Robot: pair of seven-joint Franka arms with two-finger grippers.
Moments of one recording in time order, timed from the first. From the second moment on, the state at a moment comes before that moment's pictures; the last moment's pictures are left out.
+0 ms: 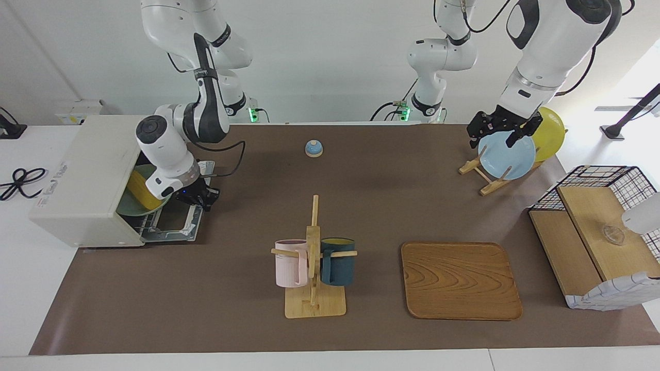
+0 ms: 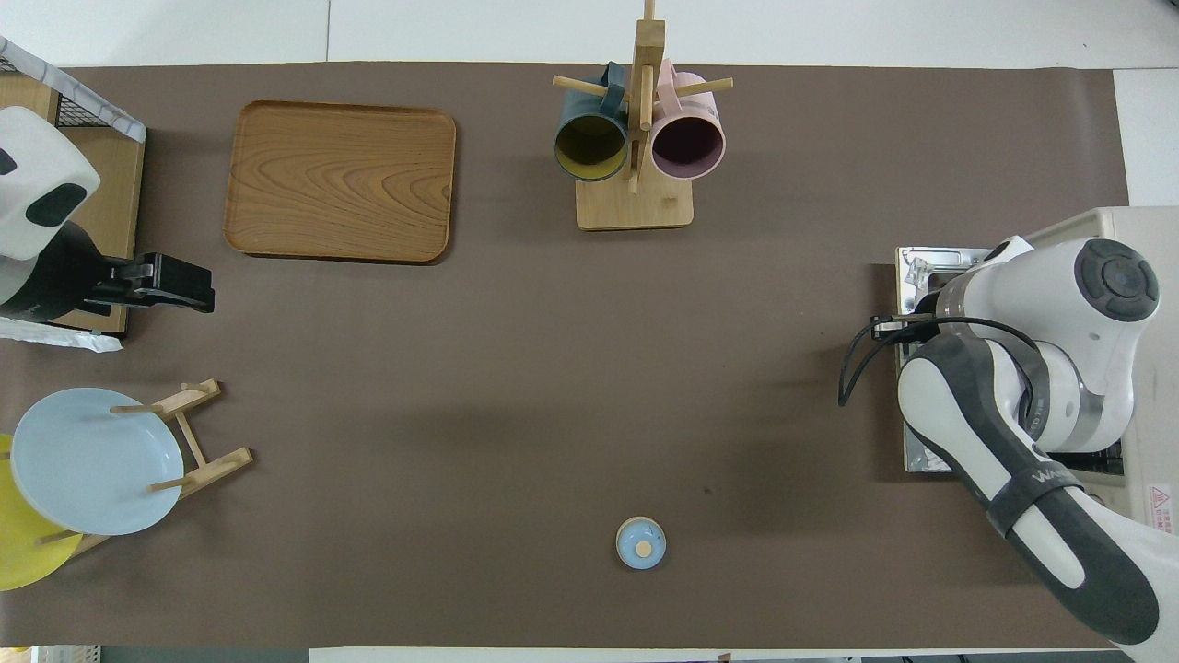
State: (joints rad) left arm -0.13 -0.05 -0.03 -1.69 -0.02 1.62 -0.10; right arm -0.01 0.14 0.01 -2.23 0.08 2.36 -0.03
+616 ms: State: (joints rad) left arm -0.13 -0.05 -0.03 -1.69 -0.02 1.62 -0.10; right arm 0.10 0.13 0.00 -2.08 0.07 2.19 0.05
